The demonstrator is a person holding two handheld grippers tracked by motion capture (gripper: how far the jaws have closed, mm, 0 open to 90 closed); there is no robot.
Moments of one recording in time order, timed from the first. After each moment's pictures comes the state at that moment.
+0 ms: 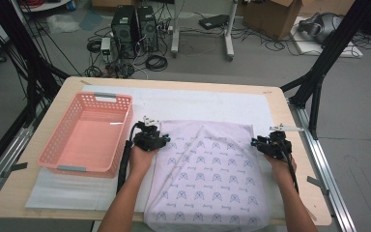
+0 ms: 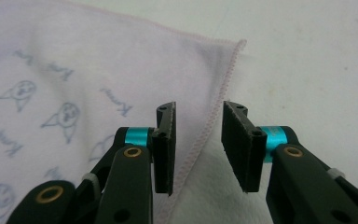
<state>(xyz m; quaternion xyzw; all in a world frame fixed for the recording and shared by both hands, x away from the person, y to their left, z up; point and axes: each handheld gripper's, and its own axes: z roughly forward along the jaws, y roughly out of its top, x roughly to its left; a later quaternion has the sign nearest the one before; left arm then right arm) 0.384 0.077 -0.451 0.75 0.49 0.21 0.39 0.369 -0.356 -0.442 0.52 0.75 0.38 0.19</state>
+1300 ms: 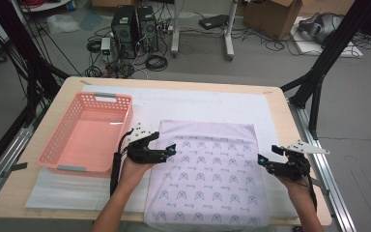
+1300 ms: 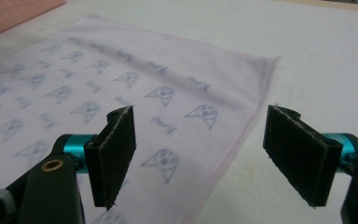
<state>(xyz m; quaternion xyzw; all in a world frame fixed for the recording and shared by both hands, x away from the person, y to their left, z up) 0.318 0.094 -0.418 0.72 0.37 0.14 0.57 0.277 -0.370 -0.410 0.44 0.74 0.46 0.20</state>
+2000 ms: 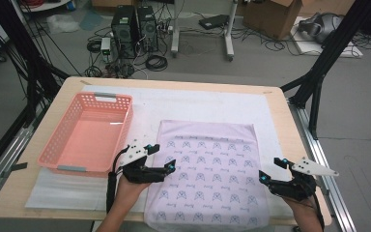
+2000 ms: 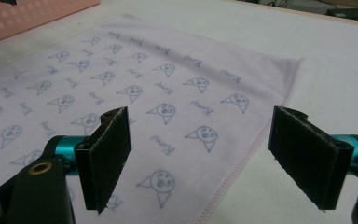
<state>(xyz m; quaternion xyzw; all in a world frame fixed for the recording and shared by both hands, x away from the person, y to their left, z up) 0.272 0.097 -0.418 0.71 0.34 0.15 0.59 0.232 -0.363 -0.409 0.41 0.75 0.48 0.22</state>
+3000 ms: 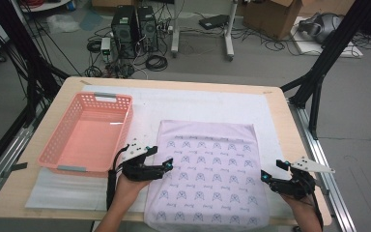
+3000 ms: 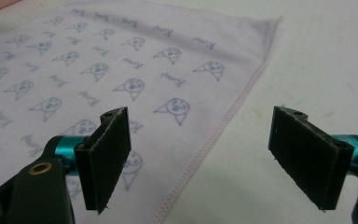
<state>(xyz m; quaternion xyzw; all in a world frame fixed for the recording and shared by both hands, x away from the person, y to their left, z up) 0.284 0.097 -0.429 0.74 0.39 0.14 0.53 0.245 -0.376 -0.429 0.46 0.74 0.44 0.20</state>
